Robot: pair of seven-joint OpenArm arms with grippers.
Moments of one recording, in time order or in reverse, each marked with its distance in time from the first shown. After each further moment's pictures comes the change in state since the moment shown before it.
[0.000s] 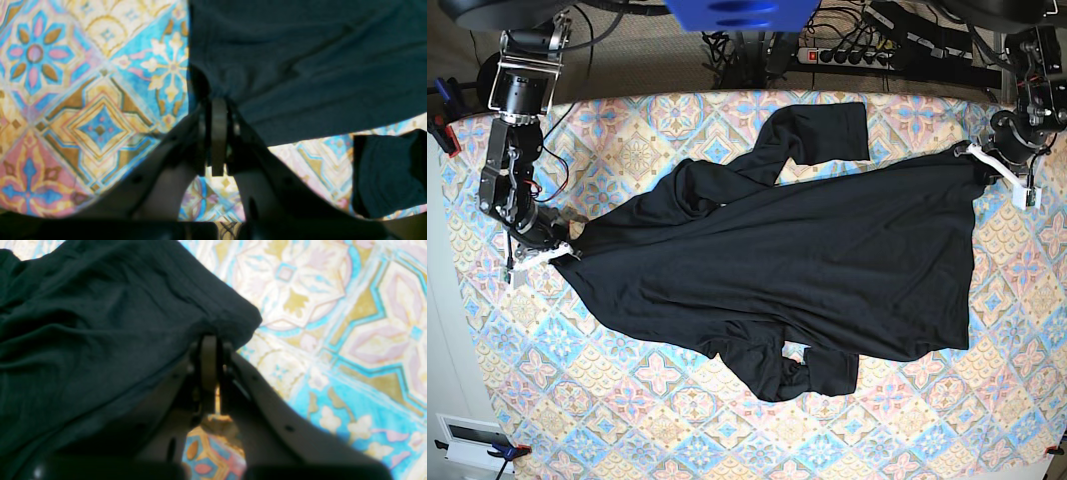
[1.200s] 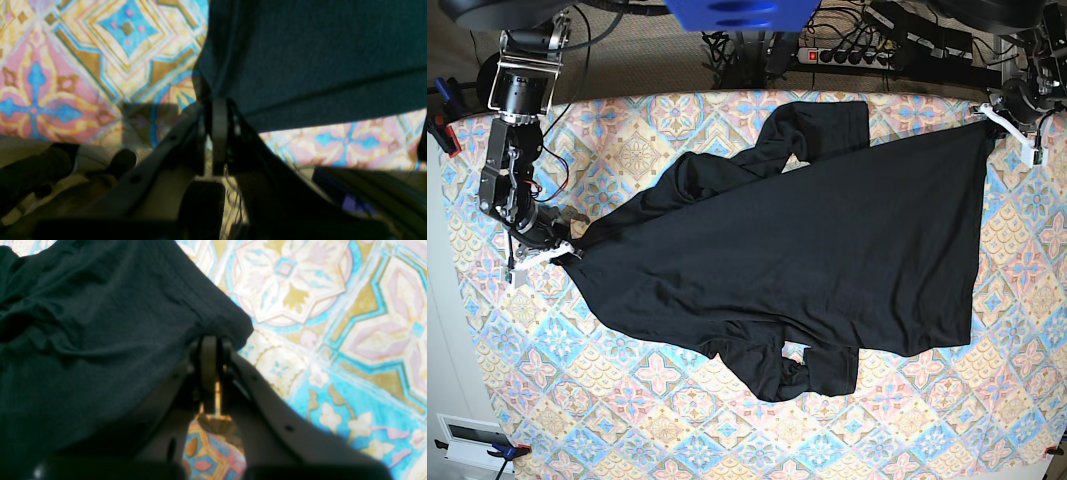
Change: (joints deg) left arm 6.4 0.8 -5.4 -7.7 2.4 -5.7 2.6; right arm 0.0 0.1 -0.1 0.0 0.0 0.0 -1.0
